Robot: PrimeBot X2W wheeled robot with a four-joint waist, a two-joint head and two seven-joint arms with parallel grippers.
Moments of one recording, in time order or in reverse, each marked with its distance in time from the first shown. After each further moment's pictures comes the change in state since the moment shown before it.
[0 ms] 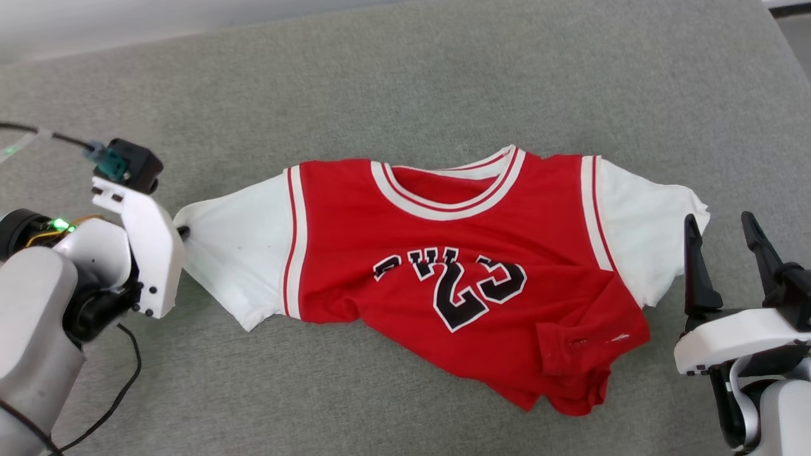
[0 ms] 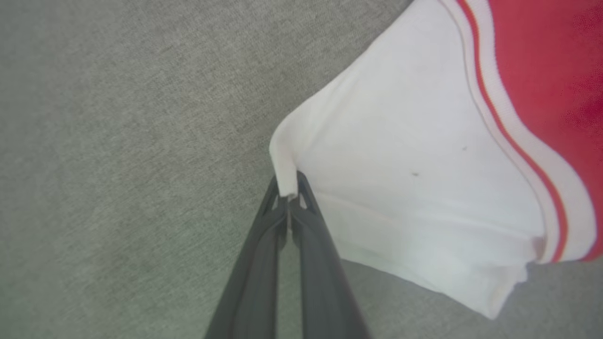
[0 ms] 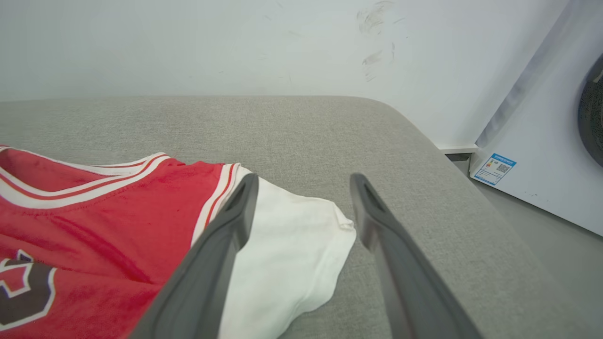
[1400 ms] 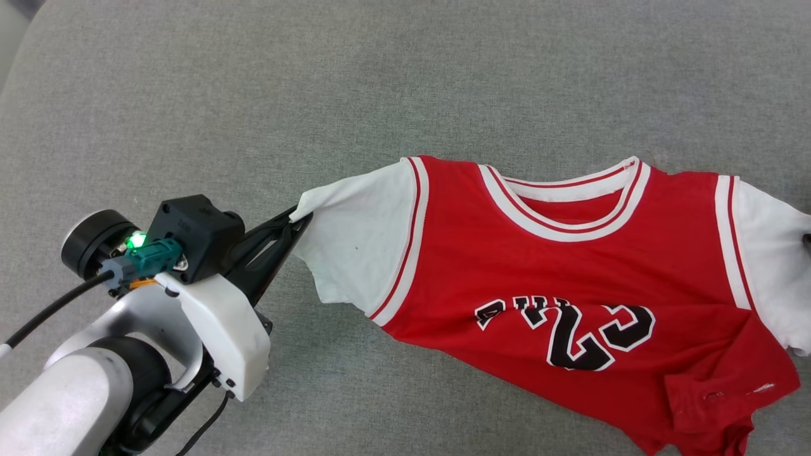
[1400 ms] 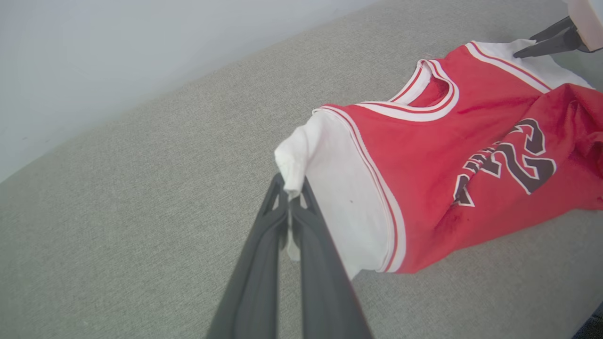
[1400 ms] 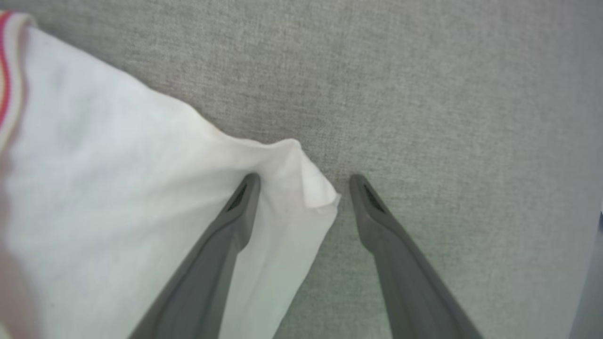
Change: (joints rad) left arm 0.251 0.056 0.040 -0.772 0.067 0.159 -0.219; right arm -0.298 -0.455 0.133 0.257 0.202 -0.002 0.922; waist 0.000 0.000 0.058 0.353
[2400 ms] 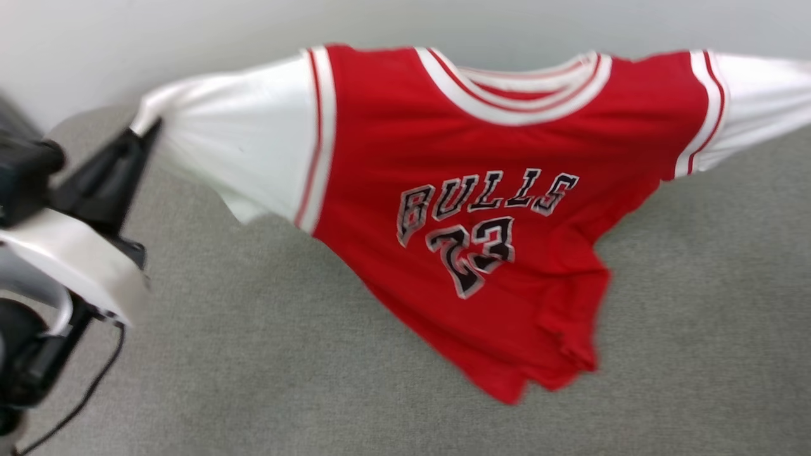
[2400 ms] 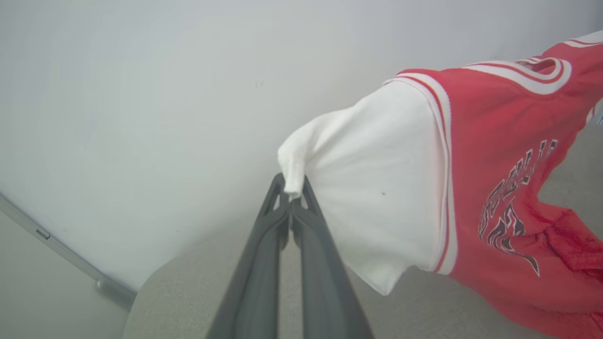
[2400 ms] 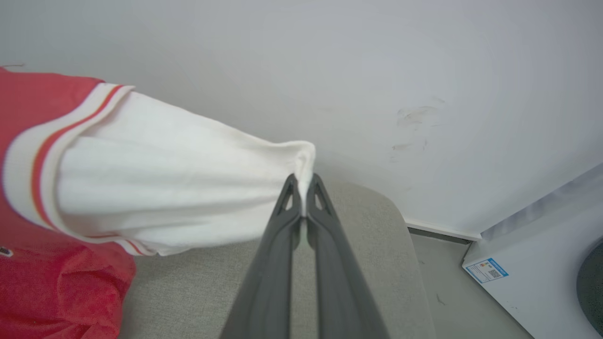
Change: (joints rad) left arm 0.022 0.103 0.216 0.050 -0.019 0.093 -0.124; right arm -0.150 -0.045 0.053 -0.139 0.090 0.002 -0.290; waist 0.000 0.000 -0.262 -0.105
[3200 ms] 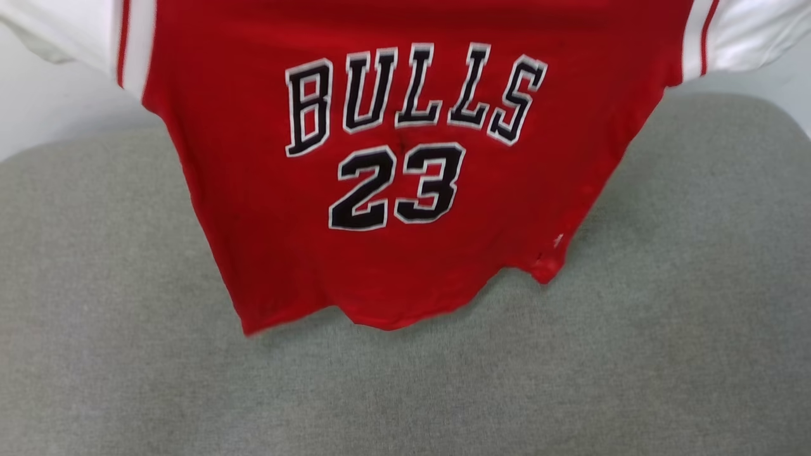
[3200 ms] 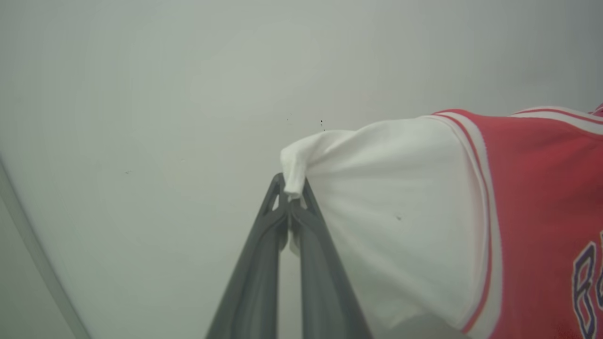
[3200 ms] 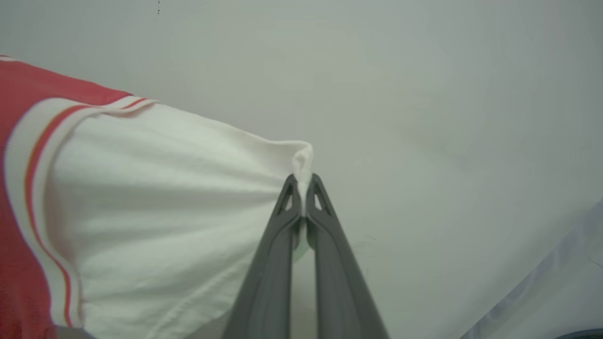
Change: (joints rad) left arm -0.126 0.136 0.292 -0.047 -0.085 0.019 -0.079; right arm -0.199 -0.028 0.045 -0.272 0.024 0.000 -0.008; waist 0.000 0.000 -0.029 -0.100
